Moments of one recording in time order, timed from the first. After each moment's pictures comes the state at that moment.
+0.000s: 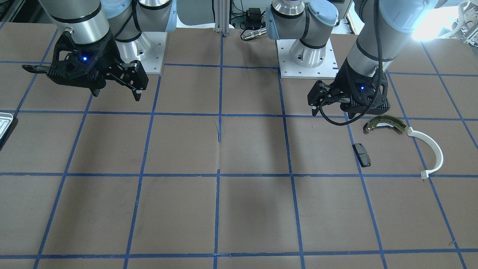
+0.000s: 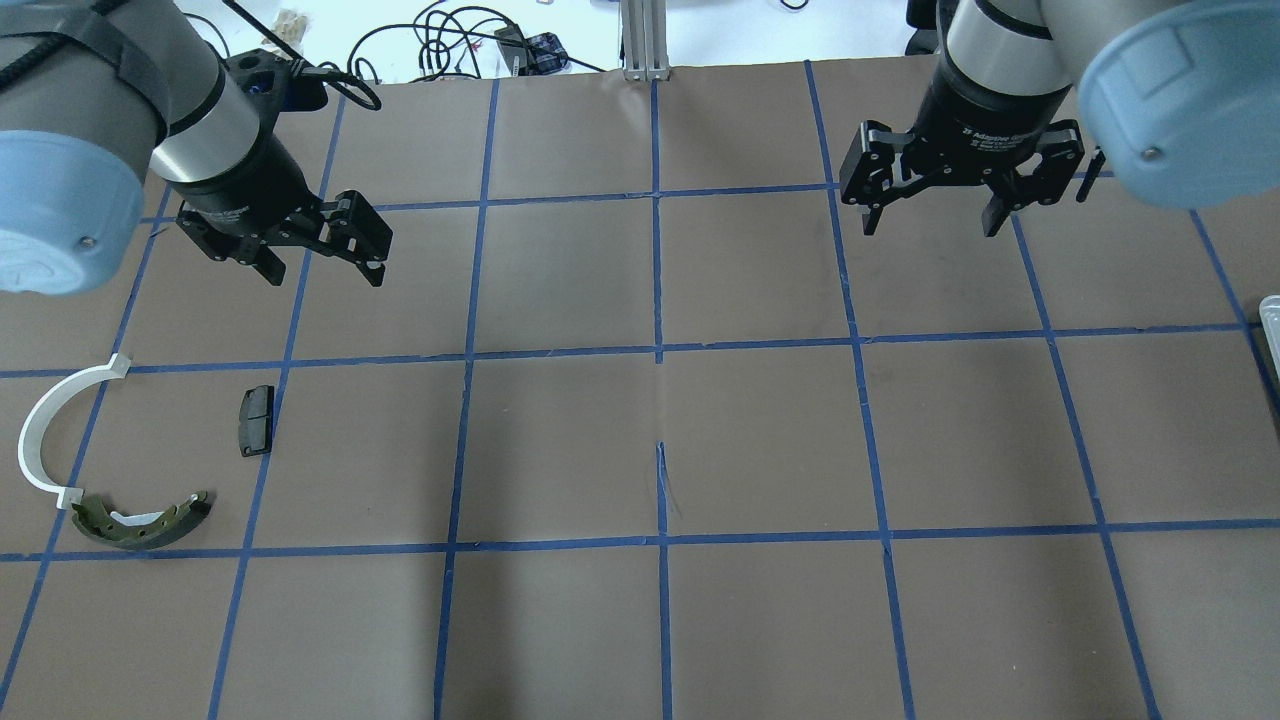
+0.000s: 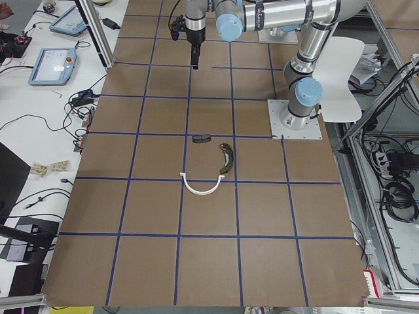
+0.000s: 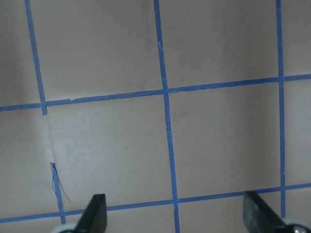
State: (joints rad) left arm -1.49 -1.58 -1.69 -1.44 1.56 0.15; right arm 1.62 -1.57 1.57 -1.58 -1.60 0.14
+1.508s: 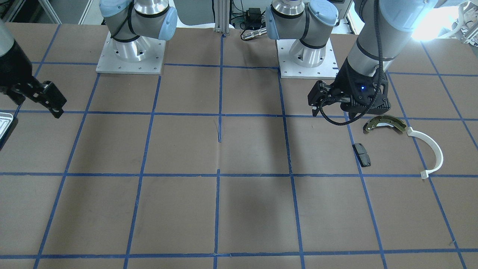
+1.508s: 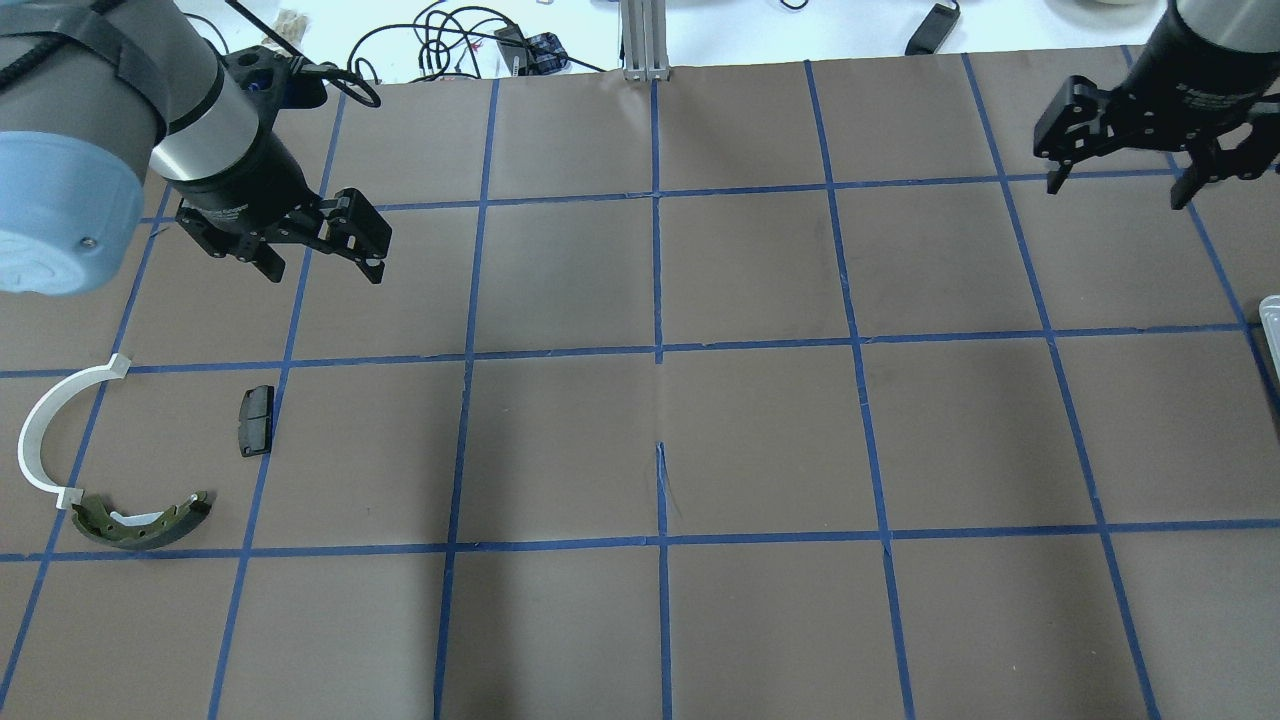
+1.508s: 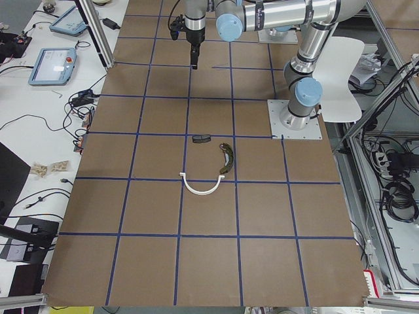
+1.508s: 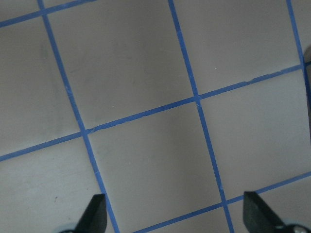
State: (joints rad) left arm -1.49 -1.58 -1.69 -1.43 1.56 0.16; right arm 1.30 -1.54 1.58 -1.64 -1.66 0.07
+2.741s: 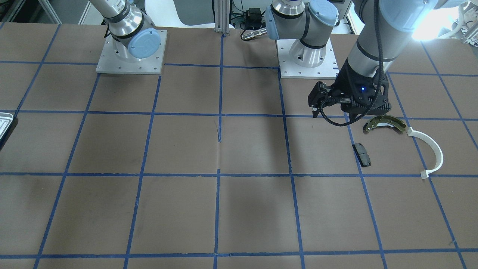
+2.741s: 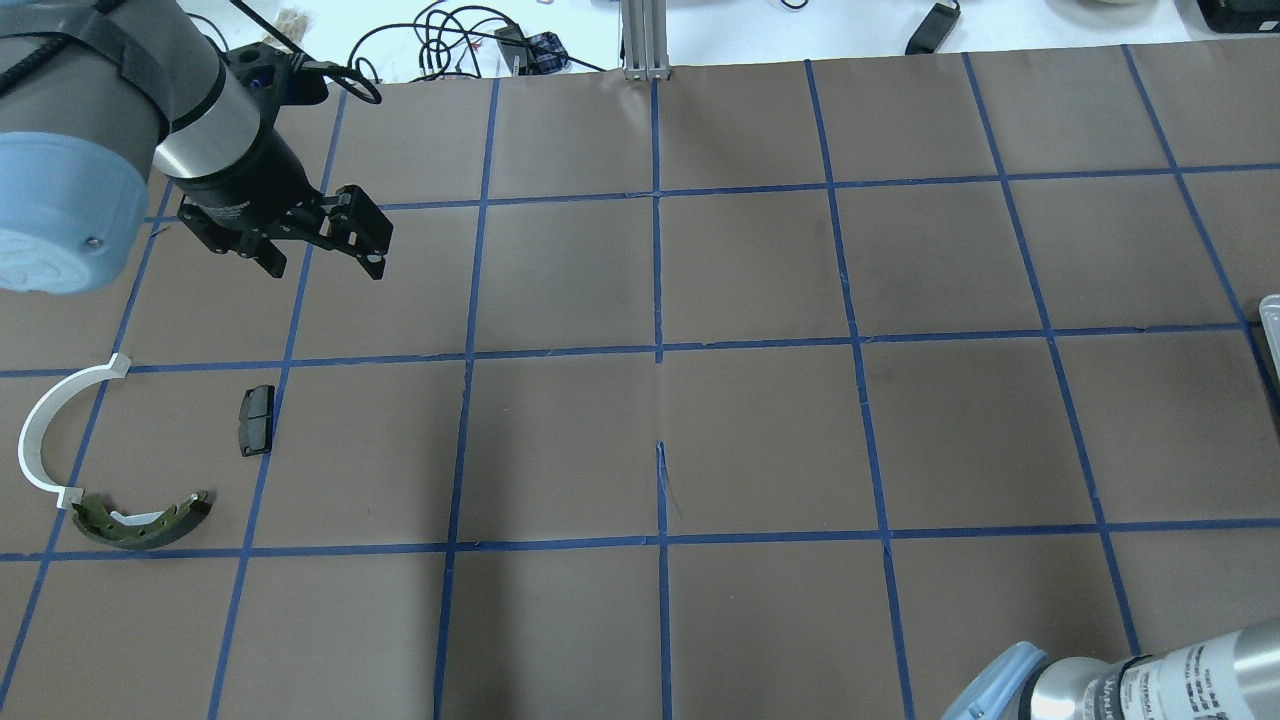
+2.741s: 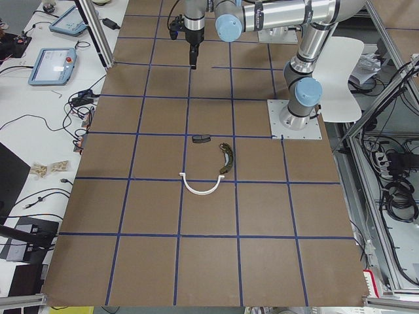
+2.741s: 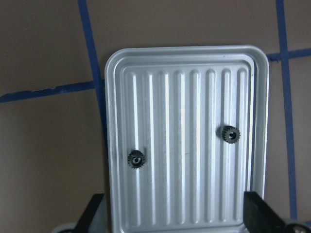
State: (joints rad) left arm -1.49 -1.58 -1.70 -1.42 1.56 0.16; right arm 0.62 -1.21 1.64 -2.07 -1.58 -0.85
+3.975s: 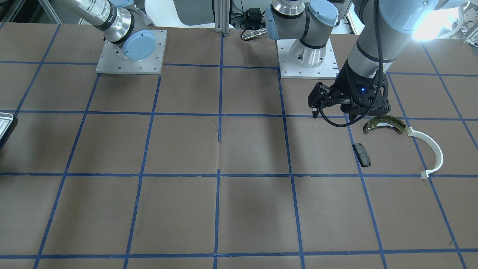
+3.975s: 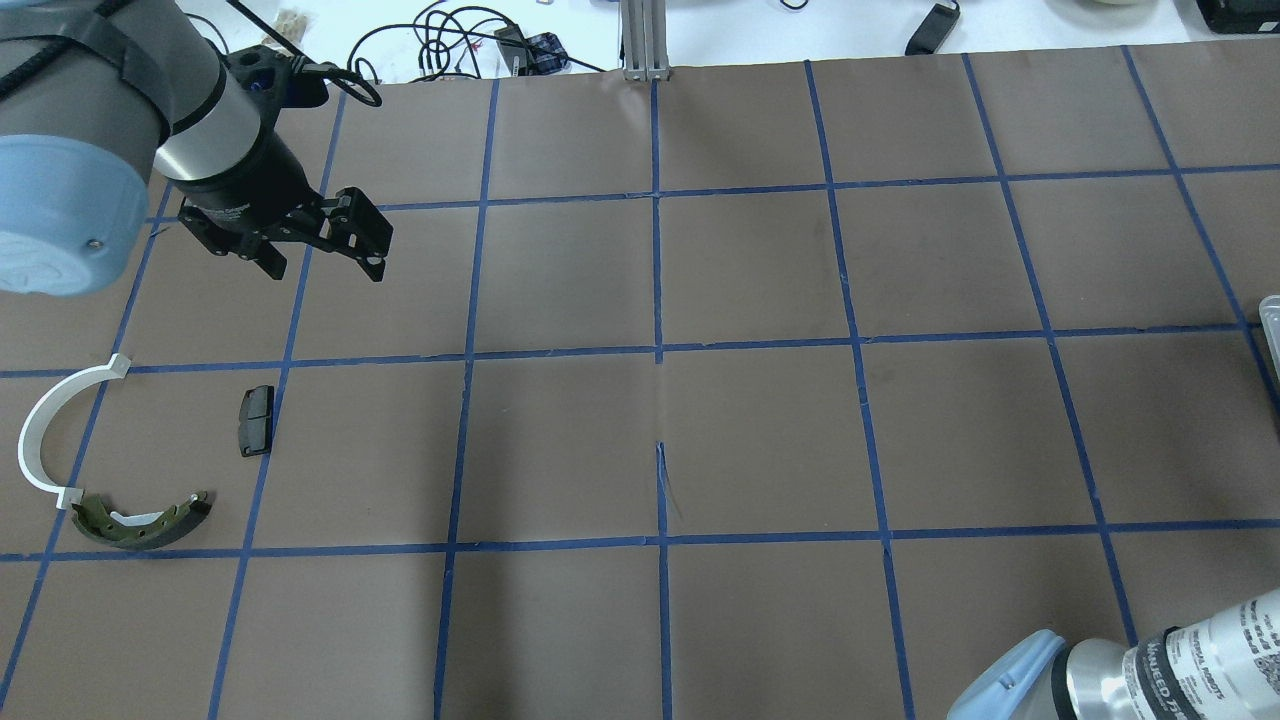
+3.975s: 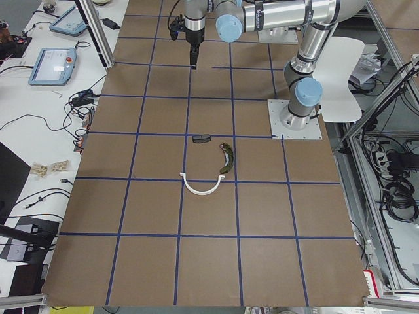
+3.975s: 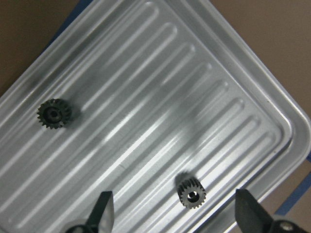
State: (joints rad) left arm -1.49 -1.58 -1.70 -1.42 1.56 0.16; right arm 0.55 -1.02 1.65 -2.30 -1.54 -1.70
